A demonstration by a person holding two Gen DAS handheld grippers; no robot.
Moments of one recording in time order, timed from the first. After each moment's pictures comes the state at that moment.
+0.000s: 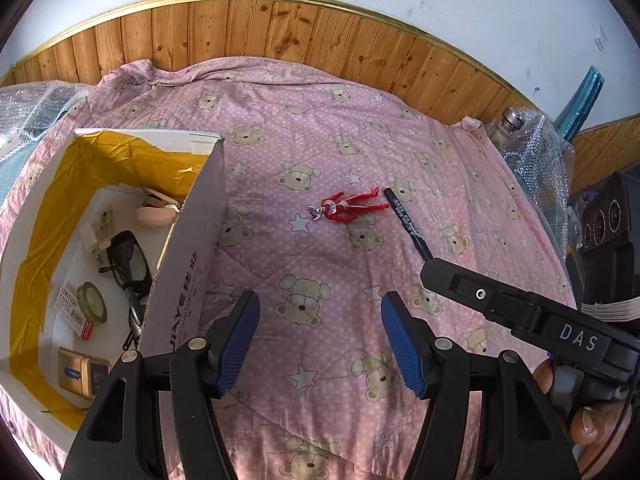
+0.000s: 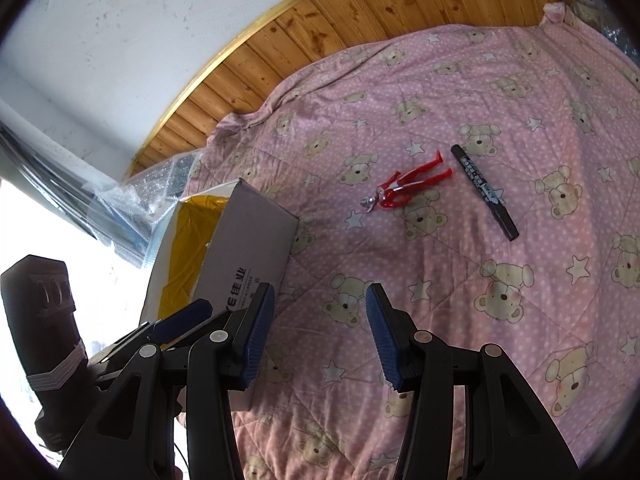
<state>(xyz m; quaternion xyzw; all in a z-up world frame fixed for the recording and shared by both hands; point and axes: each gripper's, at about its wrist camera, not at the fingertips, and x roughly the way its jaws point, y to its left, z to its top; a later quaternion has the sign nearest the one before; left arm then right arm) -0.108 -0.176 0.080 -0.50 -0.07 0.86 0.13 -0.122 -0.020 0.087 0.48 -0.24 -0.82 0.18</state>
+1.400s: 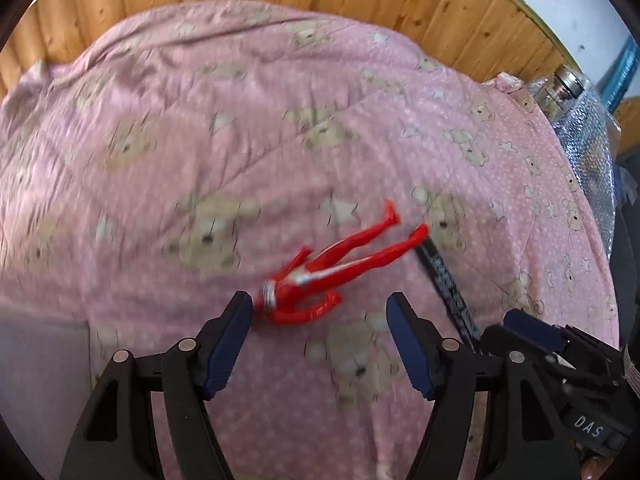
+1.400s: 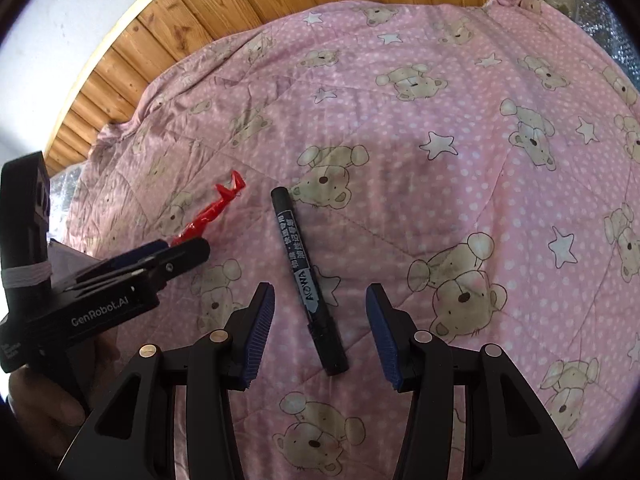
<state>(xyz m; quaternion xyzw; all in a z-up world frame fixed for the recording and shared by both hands) -0.292 -0.073 -0.040 -0.56 -0.02 0.82 0.16 -0.234 0.075 -0.014 0.53 -0.17 -0.83 0.07</state>
